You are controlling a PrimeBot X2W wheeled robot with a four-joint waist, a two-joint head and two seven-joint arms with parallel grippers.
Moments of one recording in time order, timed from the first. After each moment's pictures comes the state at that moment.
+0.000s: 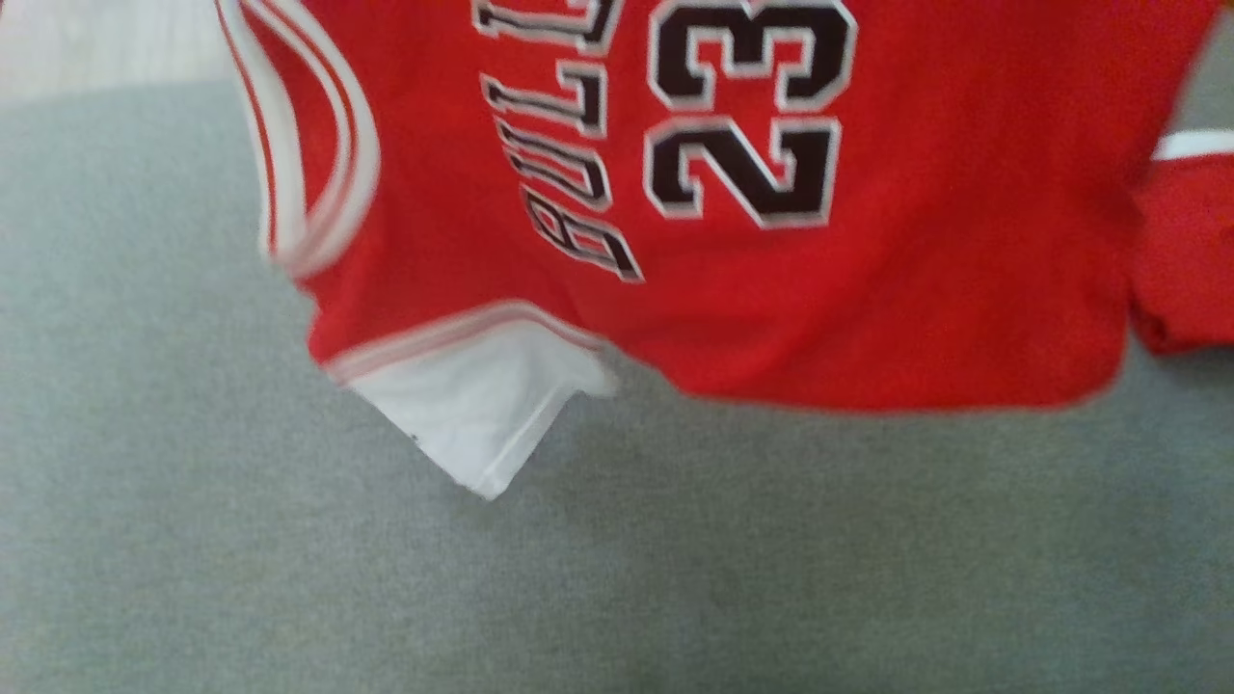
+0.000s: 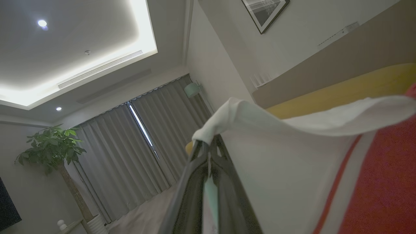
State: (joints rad) left arm -1.30 0.52 -0.58 0.47 -0.37 -0.10 -0.06; right arm -1.13 -0.74 0.64 0.38 0.71 0.12 -0.08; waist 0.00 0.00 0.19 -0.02
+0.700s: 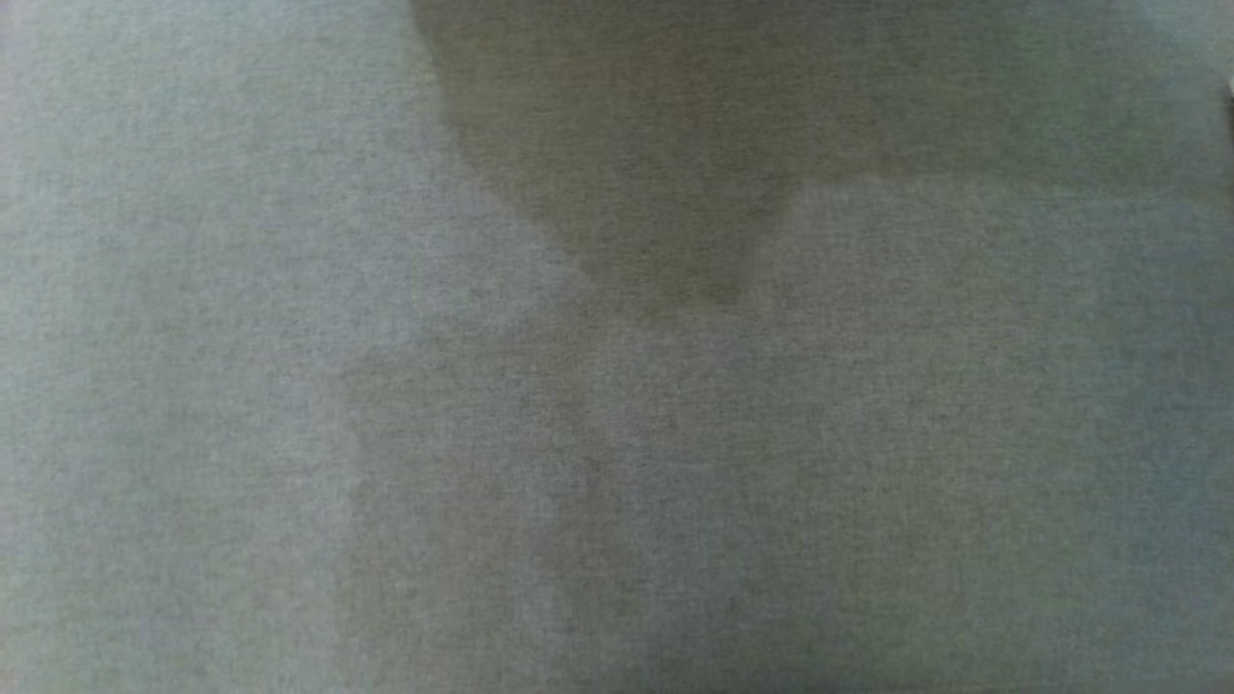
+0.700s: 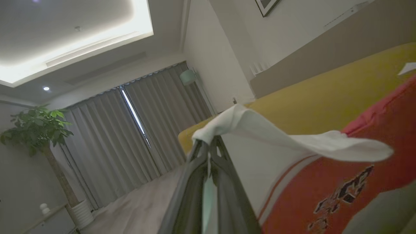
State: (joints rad) left arm -1.46 0.41 -0.59 0.68 -0.33 -0.11 -0.26; right arm -1.36 -0.64 0.70 0.67 0.60 0.12 -0.26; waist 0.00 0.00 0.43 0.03
